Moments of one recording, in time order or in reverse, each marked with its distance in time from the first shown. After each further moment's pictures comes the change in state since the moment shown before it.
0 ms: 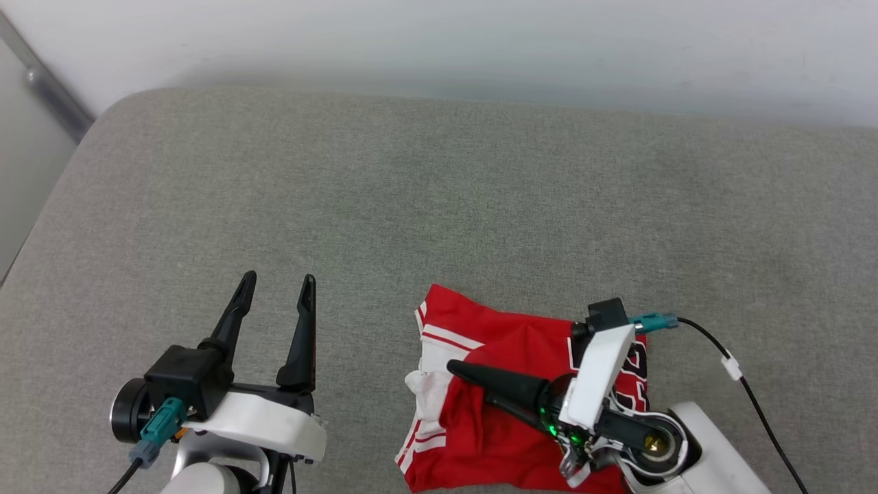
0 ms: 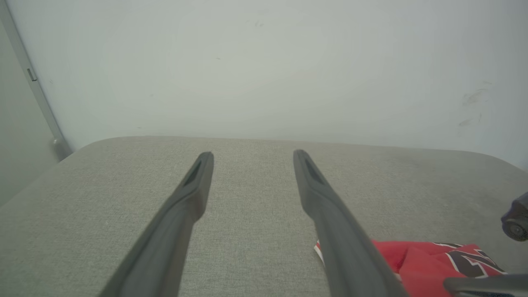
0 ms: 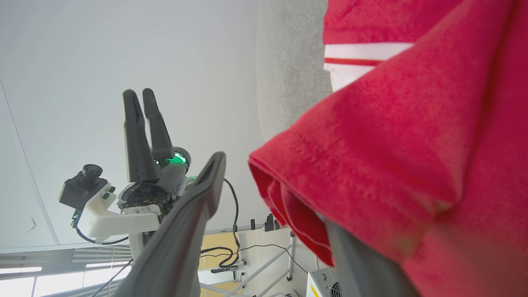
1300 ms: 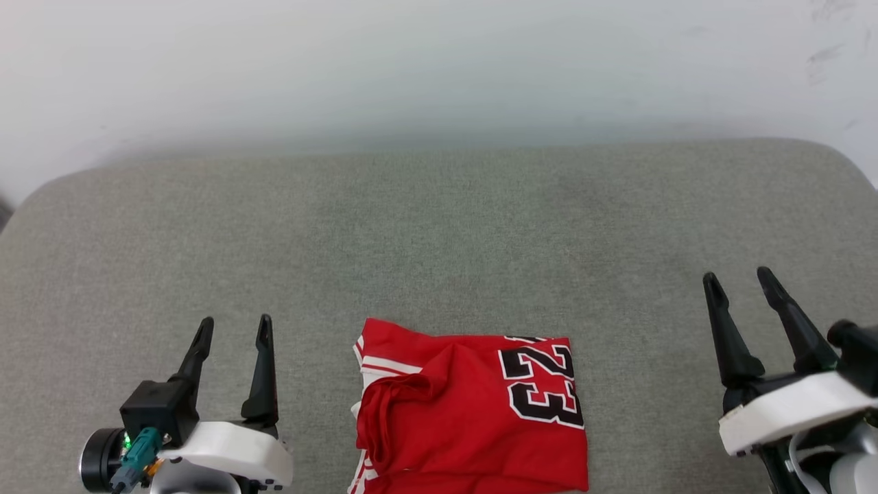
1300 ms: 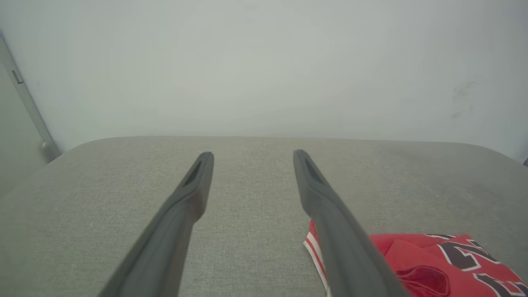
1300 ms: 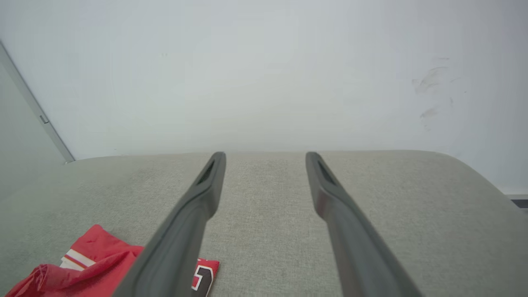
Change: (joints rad) left arm 0.084 0.009 0.052 0.084 -0.020 0.028 -0.035; right arm 0.281 -0.134 -0.380 -0.473 -1.147 0.000 -0.677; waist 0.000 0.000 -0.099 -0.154
